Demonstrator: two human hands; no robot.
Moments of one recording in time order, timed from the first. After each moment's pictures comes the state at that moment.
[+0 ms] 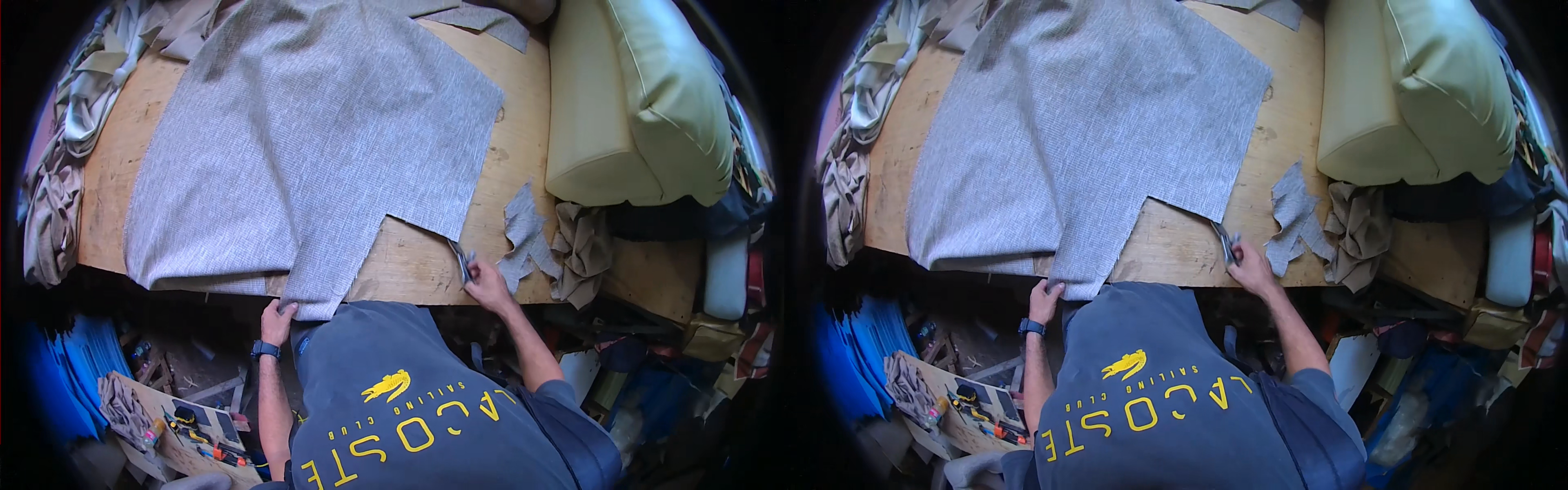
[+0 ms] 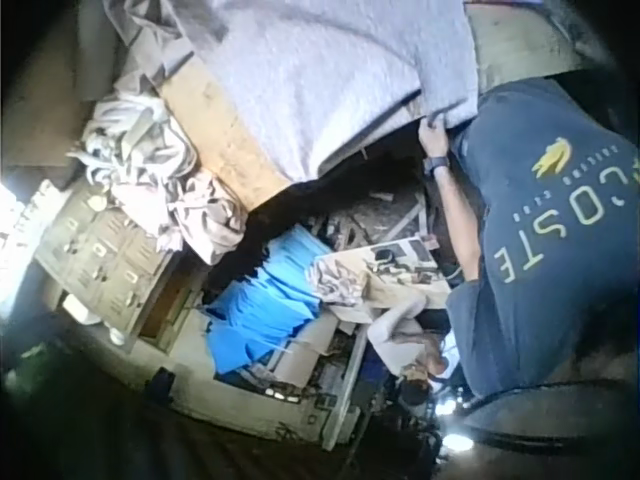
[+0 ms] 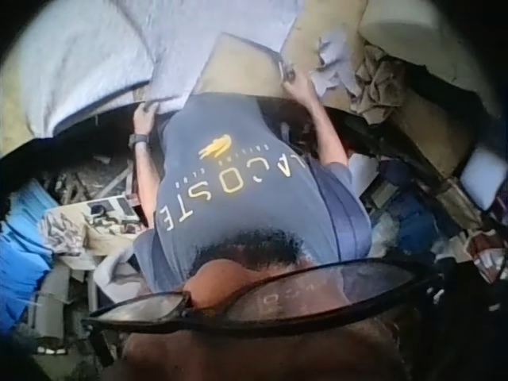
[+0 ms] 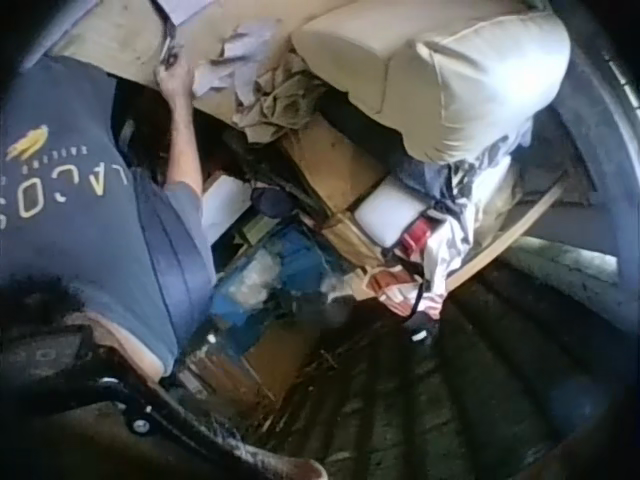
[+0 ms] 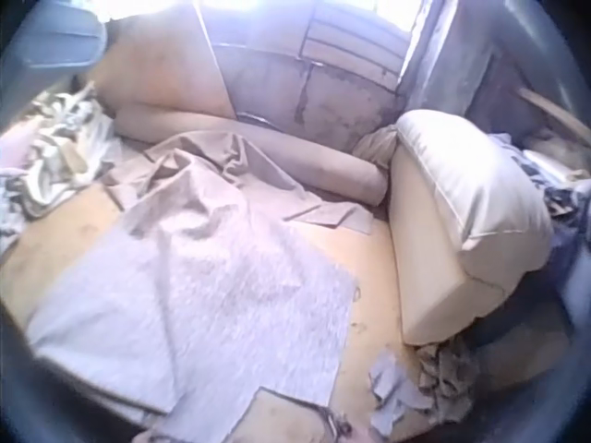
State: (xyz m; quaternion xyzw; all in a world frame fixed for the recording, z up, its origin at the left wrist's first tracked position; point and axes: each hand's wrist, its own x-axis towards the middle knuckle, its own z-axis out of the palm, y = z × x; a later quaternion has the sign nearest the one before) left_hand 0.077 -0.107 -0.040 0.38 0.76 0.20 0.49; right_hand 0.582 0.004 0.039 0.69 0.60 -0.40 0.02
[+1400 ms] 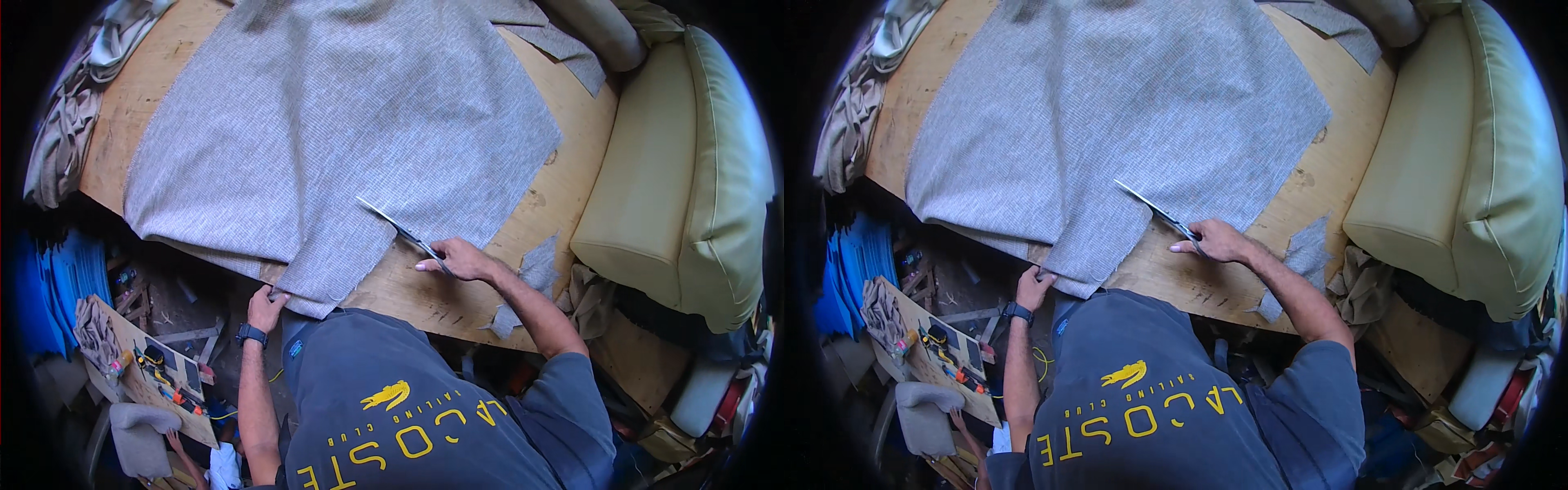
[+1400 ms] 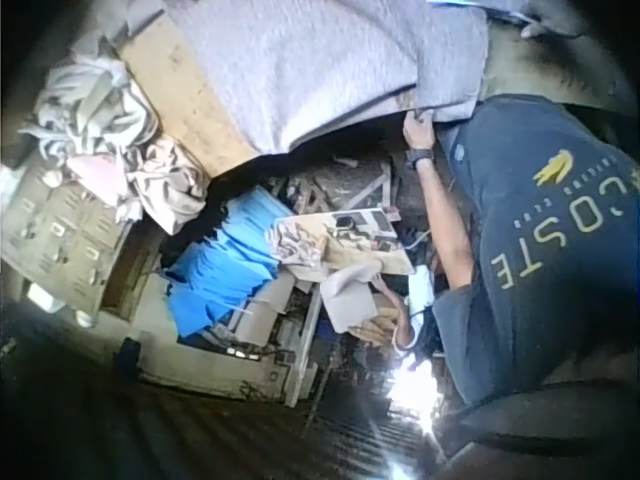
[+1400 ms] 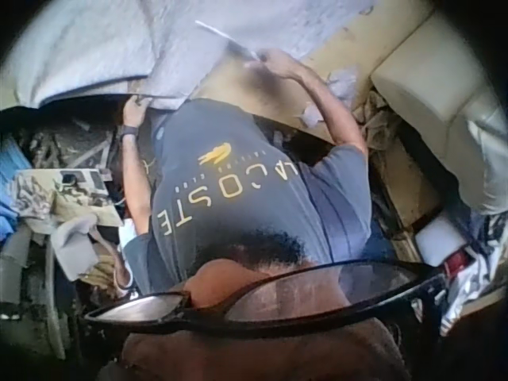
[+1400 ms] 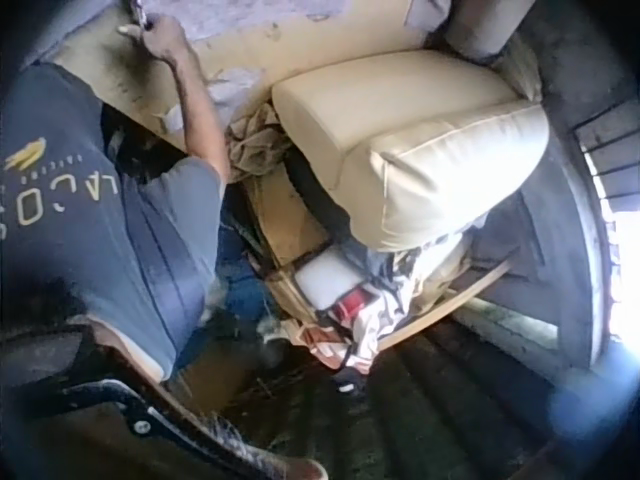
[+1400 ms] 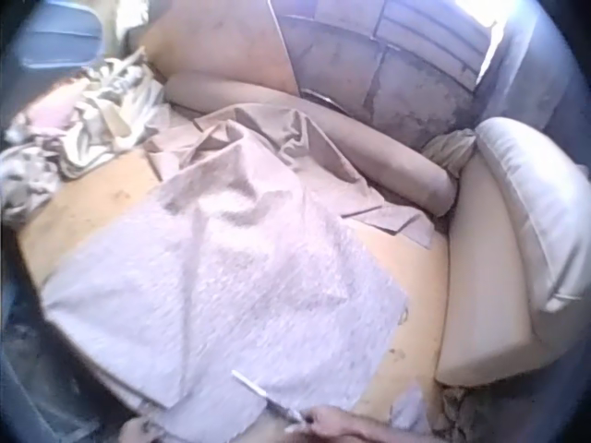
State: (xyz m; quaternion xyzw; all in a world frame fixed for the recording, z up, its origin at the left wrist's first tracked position) left_hand 0.089 -0.102 -0.022 0.31 0.81 0.14 0.47; right_hand 0.473 0.179 0.040 0.41 0.69 -0.56 0.20
